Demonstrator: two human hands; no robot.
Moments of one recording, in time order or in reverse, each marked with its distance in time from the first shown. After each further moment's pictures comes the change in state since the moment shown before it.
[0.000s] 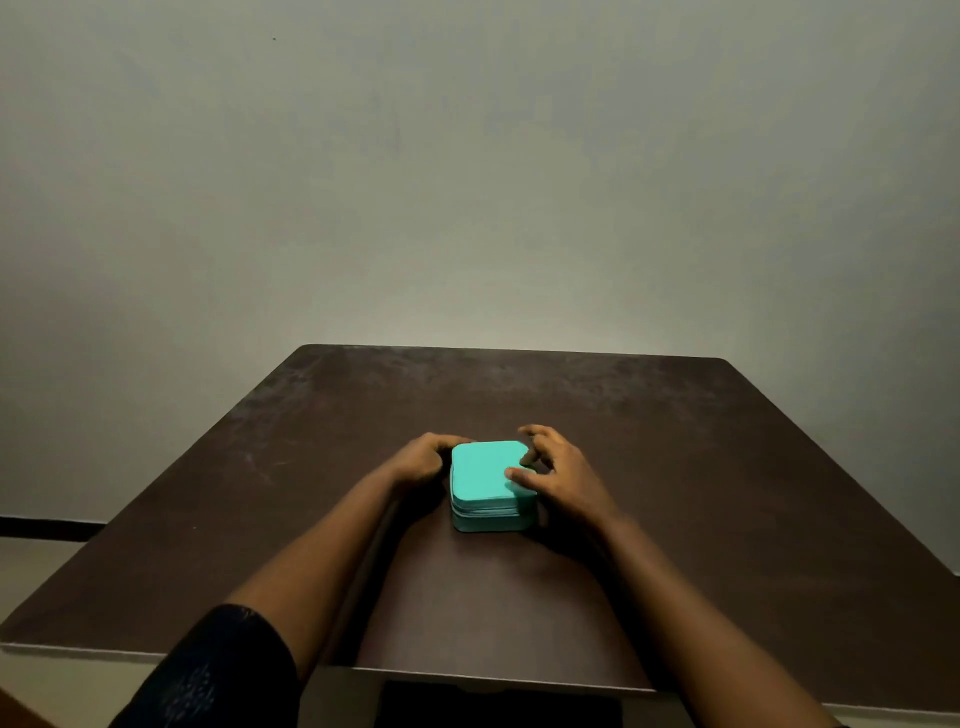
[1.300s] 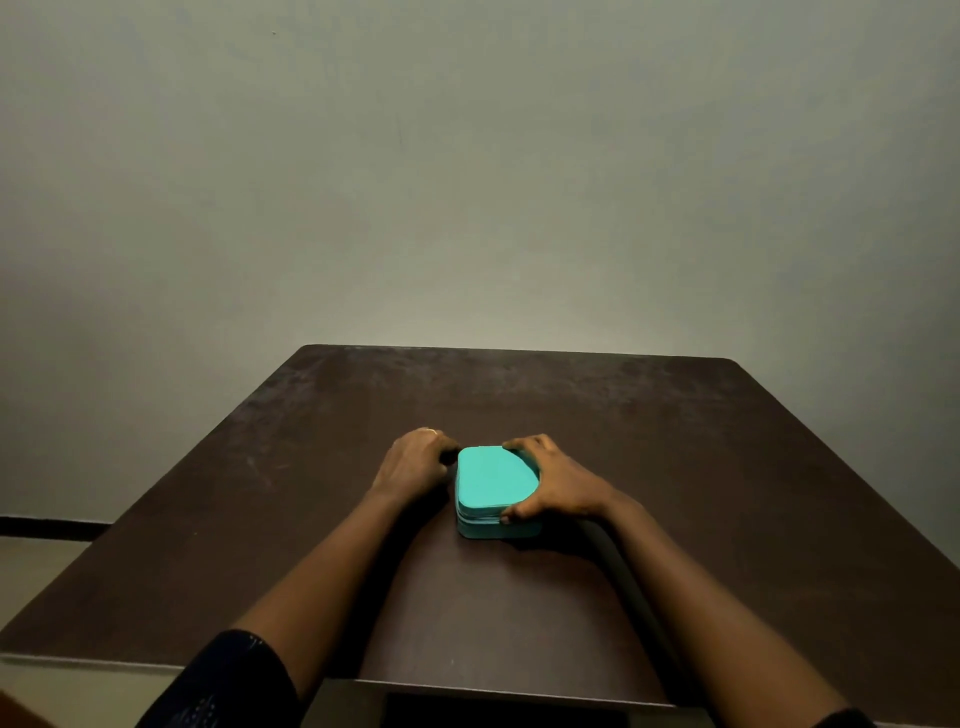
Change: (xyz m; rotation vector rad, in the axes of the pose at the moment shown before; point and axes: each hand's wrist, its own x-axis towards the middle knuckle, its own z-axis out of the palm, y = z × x) left_hand -0.002 -0.011 -0.006 0.694 0.278 0.209; right_hand 0.022 0.004 0.000 -0.183 -0.344 0.037
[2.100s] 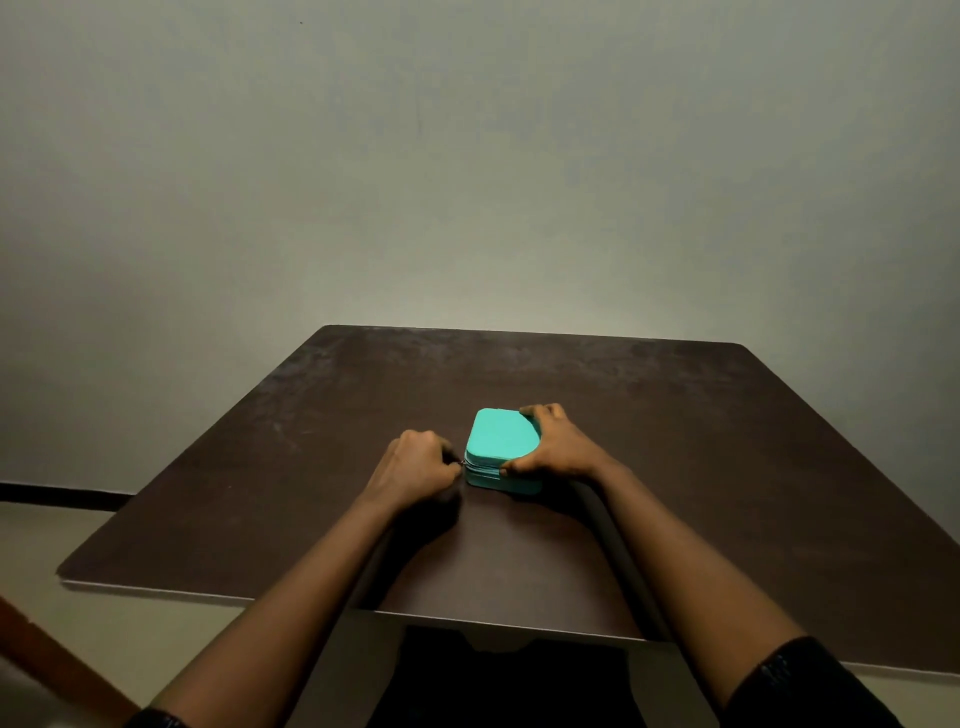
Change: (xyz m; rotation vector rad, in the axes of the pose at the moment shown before) left_hand -0.061 0.019 -0.021 -0.095 -0.096 -0.231; right_hand -0.004 -0.015 0.008 -0.016 0.097 0.099
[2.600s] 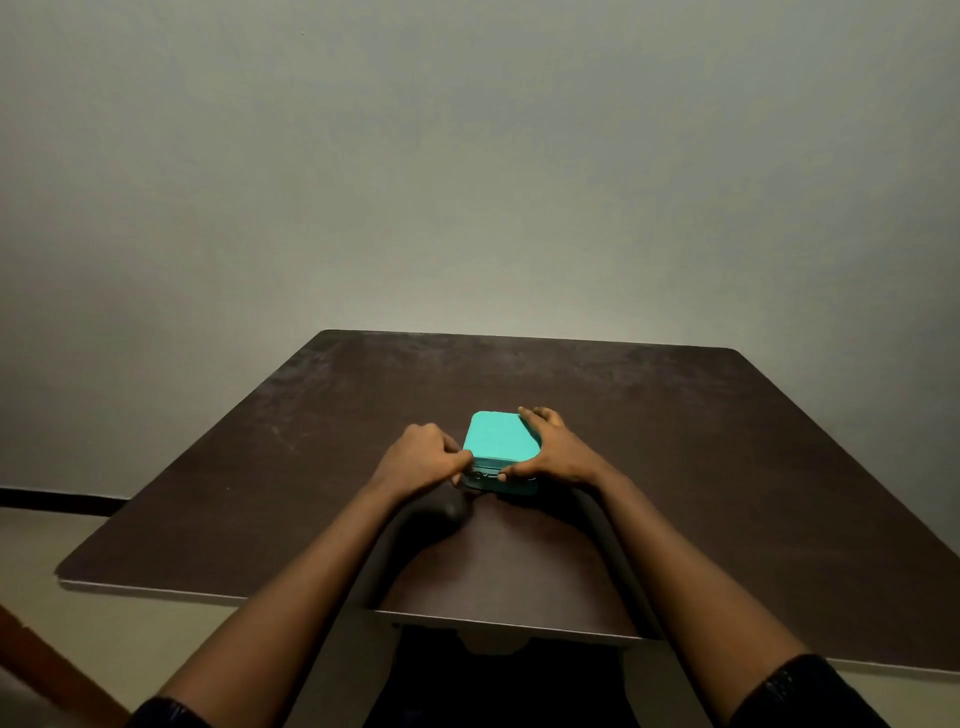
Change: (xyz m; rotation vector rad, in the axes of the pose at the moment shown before) left_hand -0.003 0.009 -0.011 -0.197 -0.065 0.019; right_hand -0.005 0.003 0.003 0.015 -0.037 0.023
